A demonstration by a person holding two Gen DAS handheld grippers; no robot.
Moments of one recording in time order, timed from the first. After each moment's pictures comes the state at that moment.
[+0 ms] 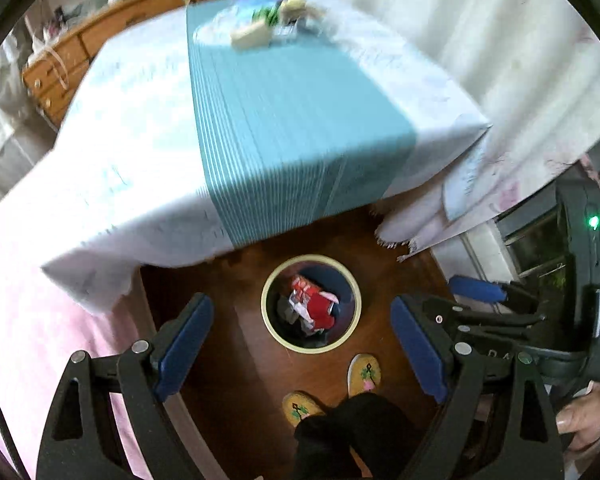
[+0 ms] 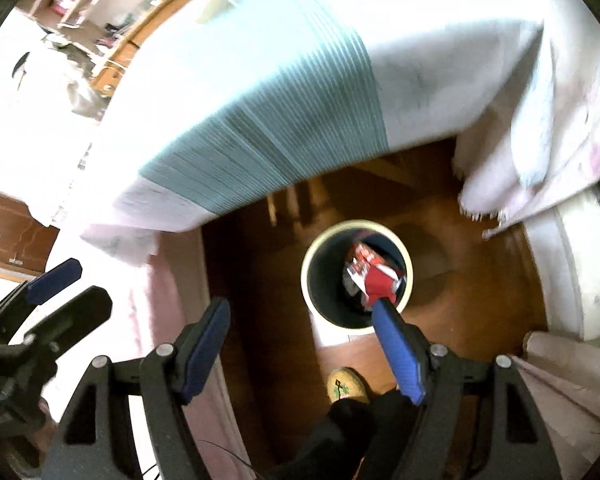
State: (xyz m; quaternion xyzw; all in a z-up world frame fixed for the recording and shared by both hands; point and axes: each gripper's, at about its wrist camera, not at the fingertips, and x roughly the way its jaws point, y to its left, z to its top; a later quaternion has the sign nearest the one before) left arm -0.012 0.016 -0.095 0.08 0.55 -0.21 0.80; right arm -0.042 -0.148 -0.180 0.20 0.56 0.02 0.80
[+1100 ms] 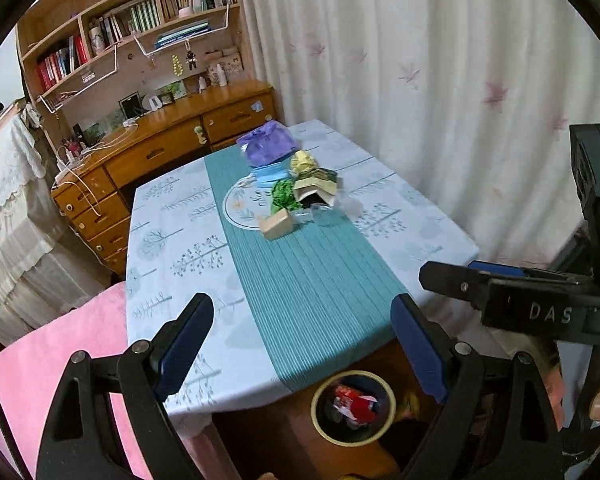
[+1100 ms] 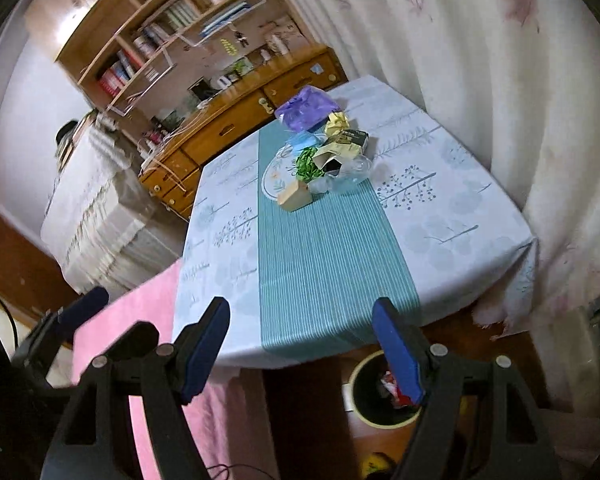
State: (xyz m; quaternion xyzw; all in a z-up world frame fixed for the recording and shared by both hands) left arm 0.052 -0.006 0.066 0.13 0.38 -0.21 0.89; right arm 0.033 -0.165 -0.013 0.25 0.41 0.01 0.88
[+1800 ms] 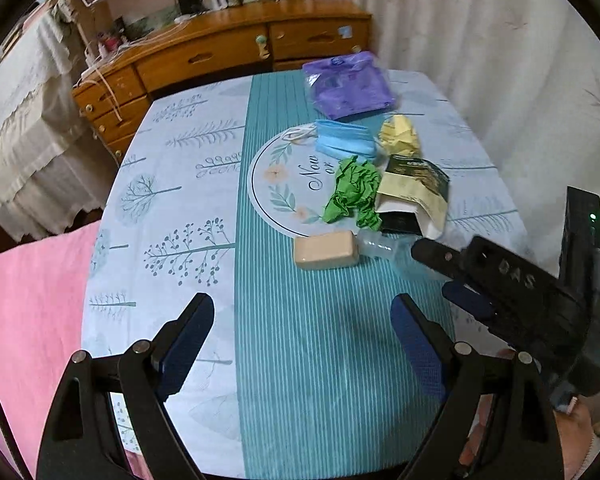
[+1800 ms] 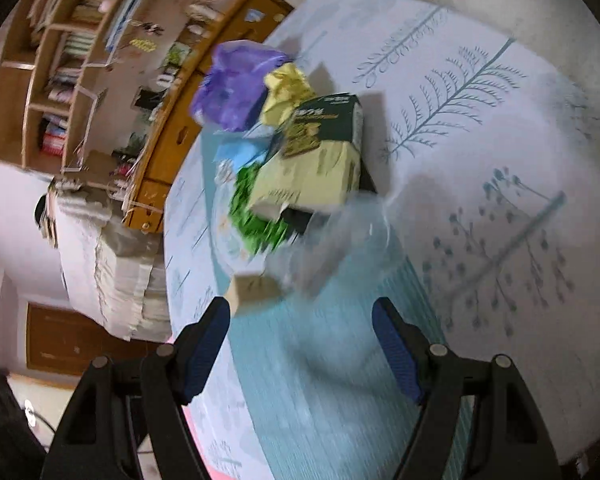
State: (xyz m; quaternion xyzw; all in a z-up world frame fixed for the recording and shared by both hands) left arm 0.268 -0.061 -0.036 0.04 0.52 -0.05 0.85; right arm 0.279 -0.243 -0.153 0.41 0.48 0.03 0.77
